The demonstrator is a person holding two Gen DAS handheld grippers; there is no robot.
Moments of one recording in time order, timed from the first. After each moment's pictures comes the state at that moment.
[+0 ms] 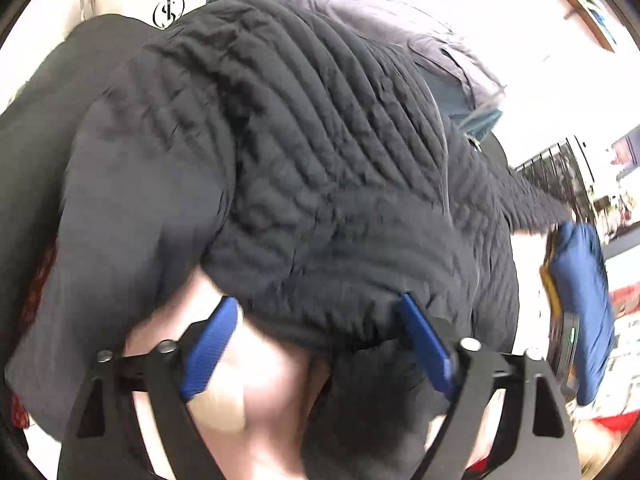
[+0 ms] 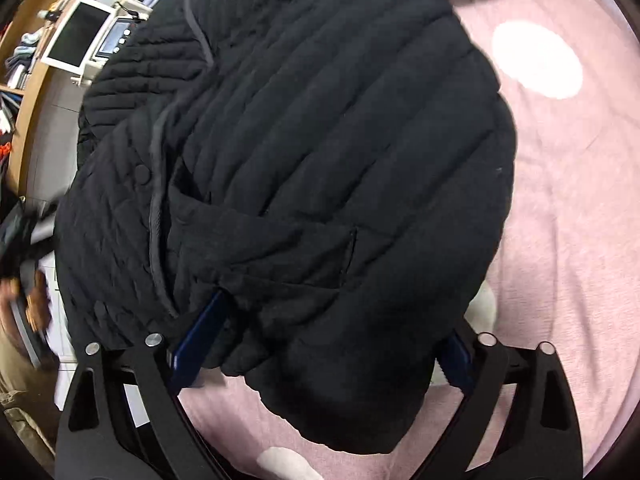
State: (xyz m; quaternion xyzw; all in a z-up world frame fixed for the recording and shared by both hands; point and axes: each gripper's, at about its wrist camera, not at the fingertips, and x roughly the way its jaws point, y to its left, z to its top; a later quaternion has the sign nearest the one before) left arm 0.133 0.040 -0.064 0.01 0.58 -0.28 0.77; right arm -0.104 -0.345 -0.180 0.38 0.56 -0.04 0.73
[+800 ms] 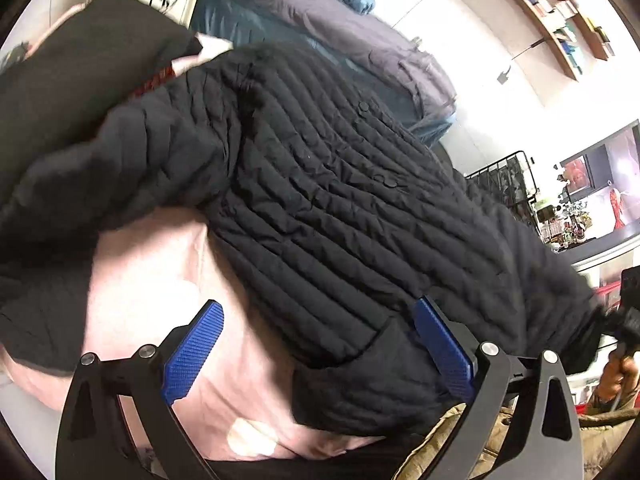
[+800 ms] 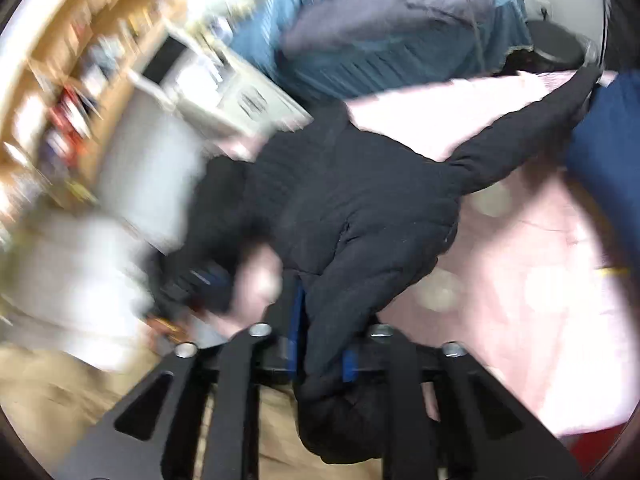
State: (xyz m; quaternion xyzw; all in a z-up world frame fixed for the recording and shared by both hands) left arm 0.075 0.080 -0.021 -0.08 0.59 -0.33 0.73; right arm -0.156 -0.374 0.107 0.32 0.53 -0.02 0.79
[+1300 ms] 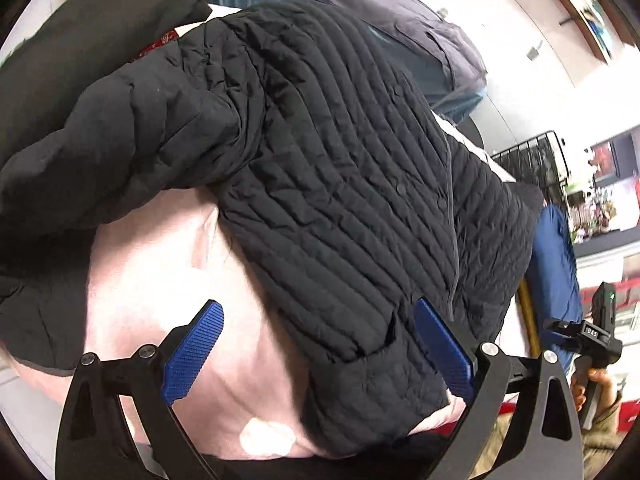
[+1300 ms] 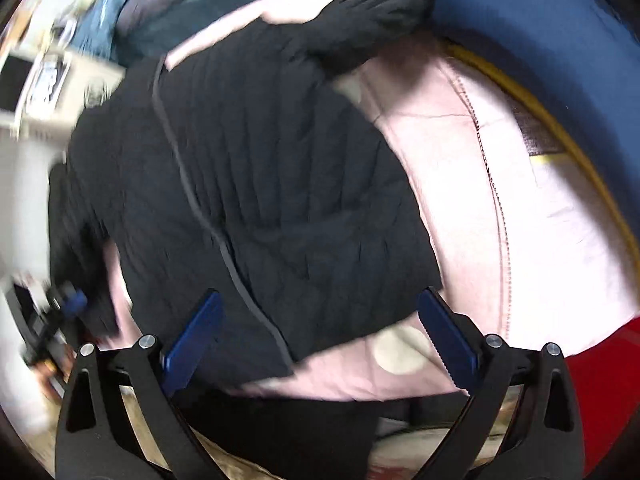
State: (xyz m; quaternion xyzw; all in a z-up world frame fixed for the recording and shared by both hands) left arm 0.095 0.055 -0.051 -0.04 0.63 -0.29 0.72; right arm -0.186 -0.430 -0.023 0.39 0.60 -0.21 0.67
